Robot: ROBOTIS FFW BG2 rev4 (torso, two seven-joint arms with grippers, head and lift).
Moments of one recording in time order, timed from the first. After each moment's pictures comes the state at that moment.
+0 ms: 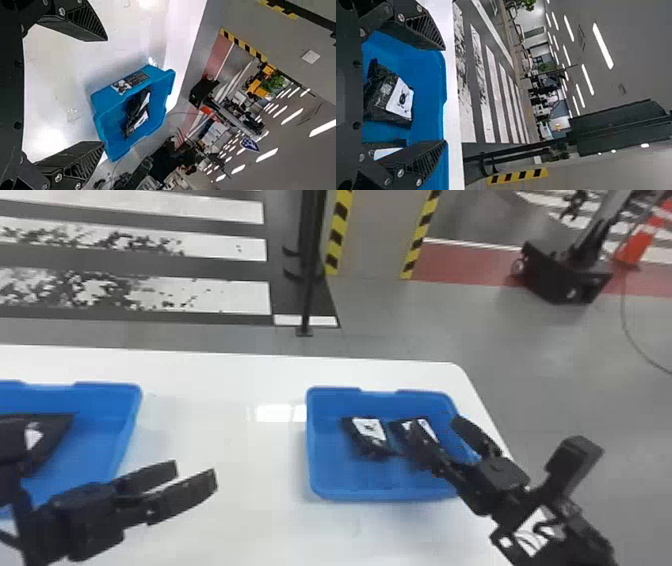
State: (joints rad) left arm 0.28 0.12 0.17 -2.19 0.44 1.06 -0.73; right arm 0.47 -0.15 -0.26 -2.04 -0.41 0.23 0.45
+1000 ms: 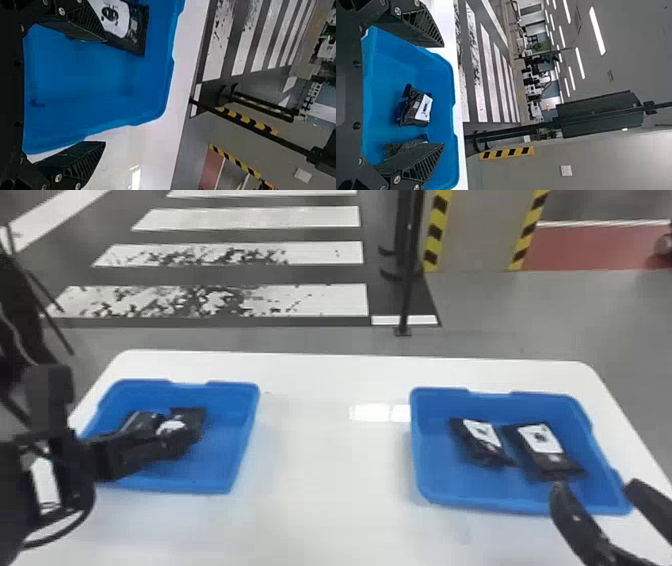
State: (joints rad) left arm 0.09 0.15 0.41 -2.16 0.11 1.25 -0.61; right arm 0.87 -0.06 -0.23 -2.32 -0.36 0.05 0.34
